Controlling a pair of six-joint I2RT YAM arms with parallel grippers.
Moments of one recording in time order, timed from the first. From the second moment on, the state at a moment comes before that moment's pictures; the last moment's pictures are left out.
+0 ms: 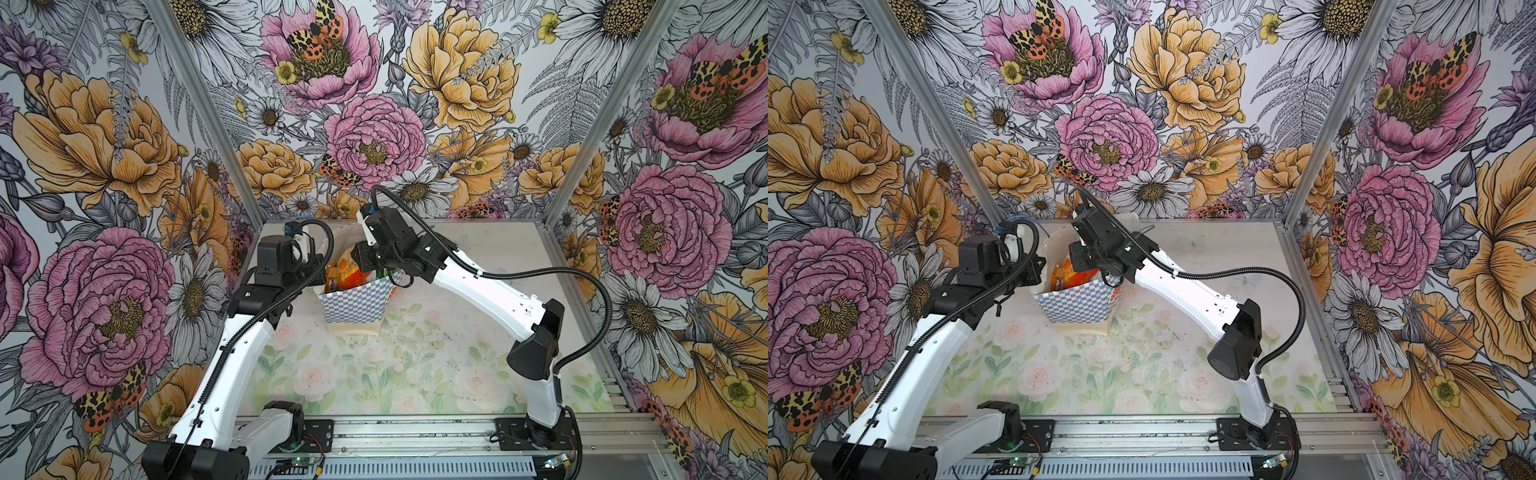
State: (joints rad) left arm -0.14 1.07 1.12 -0.61 0.16 -0.27; right arm 0.90 2.01 2.18 -0.83 0.05 0.44
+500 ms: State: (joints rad) left arm -0.14 1.07 1.12 -0.61 0.17 -0.27; right arm 0.88 1.97 2.22 -0.96 0.17 0.42
